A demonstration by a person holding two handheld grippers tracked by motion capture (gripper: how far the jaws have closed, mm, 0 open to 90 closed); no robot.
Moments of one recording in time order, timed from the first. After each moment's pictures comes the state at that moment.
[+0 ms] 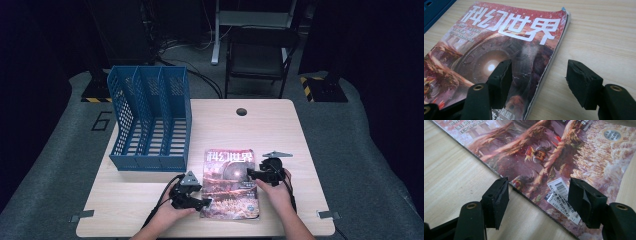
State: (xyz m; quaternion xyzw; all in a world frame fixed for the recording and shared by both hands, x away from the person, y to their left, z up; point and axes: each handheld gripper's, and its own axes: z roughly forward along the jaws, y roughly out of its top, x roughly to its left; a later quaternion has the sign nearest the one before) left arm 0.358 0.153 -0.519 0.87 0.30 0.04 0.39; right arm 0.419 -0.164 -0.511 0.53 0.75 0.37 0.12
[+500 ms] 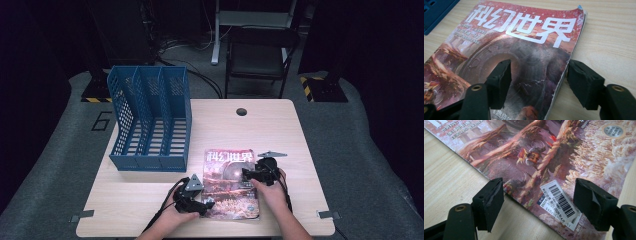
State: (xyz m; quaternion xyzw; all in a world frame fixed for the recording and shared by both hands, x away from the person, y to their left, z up) left arm 0.349 0.142 -0.522 0.88 0.28 0.07 0.38; right arm 0.422 -0.150 -0.516 0.53 0.75 0.38 0.12
